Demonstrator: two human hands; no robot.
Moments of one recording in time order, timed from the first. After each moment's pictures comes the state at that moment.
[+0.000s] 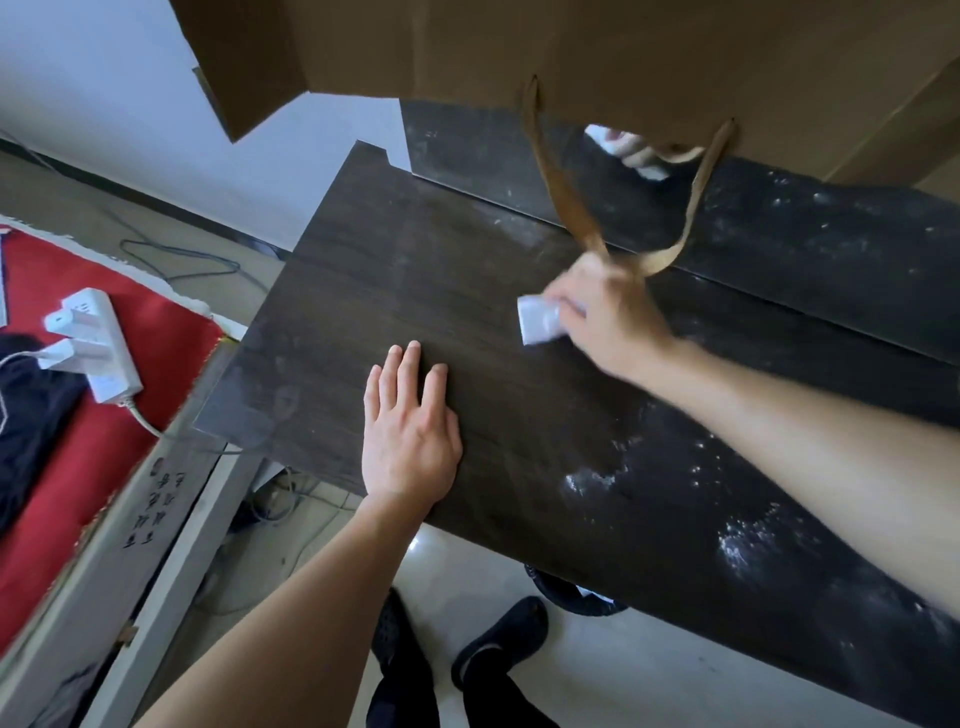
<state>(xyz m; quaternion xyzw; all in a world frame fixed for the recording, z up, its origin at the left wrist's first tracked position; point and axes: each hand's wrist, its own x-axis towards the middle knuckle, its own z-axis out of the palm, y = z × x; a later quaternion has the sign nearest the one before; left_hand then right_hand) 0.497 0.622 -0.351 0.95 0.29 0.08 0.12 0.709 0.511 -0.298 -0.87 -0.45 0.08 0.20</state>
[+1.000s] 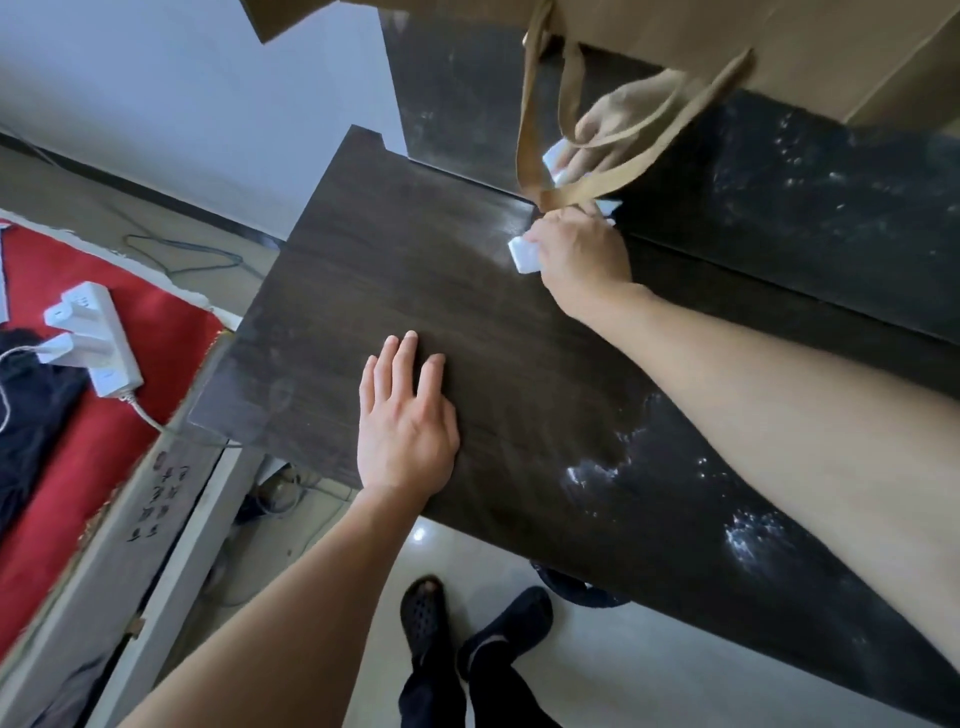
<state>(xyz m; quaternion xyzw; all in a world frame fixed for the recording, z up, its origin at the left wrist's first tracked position) 0.497 0.623 -0.352 0.95 0.29 0.09 0.11 0.737 0.567 -0.320 -0.91 -0.40 0.03 0.07</state>
